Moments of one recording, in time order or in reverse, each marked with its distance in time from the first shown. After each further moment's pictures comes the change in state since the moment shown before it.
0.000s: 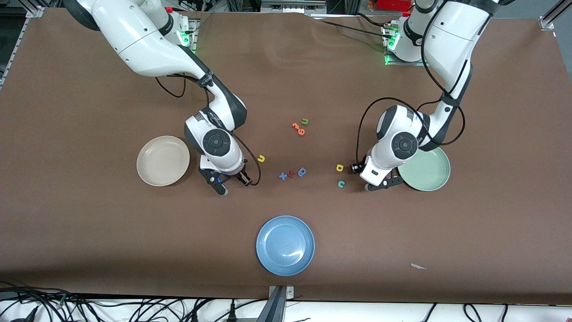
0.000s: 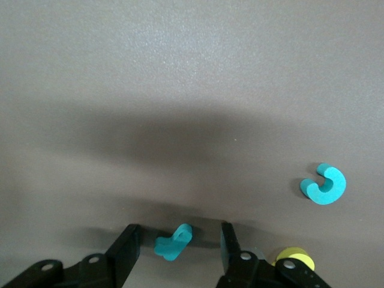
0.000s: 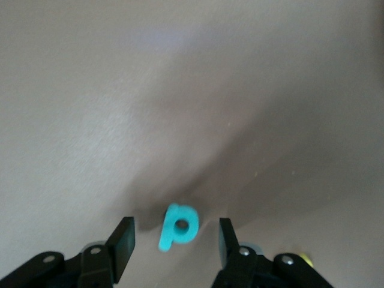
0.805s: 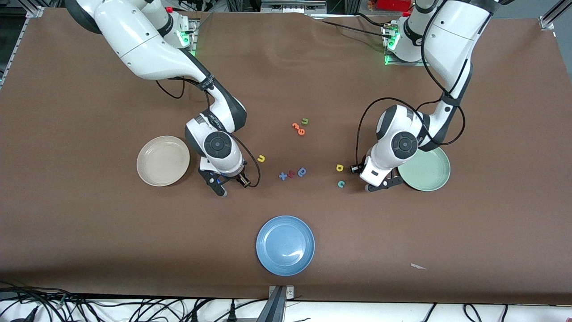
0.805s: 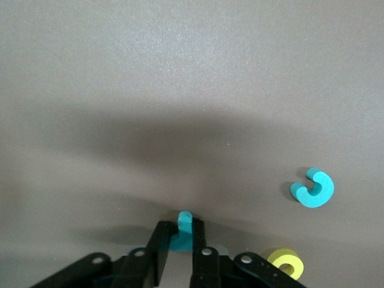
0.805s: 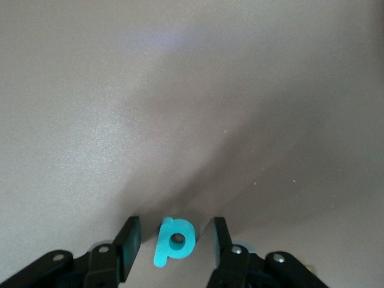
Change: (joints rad) left arm -0.001 -0.006 -0.001 0.009 0.000 -0.001 -0.014; right arm 0.004 0.014 -0.004 0.010 -0.005 0.001 0.027
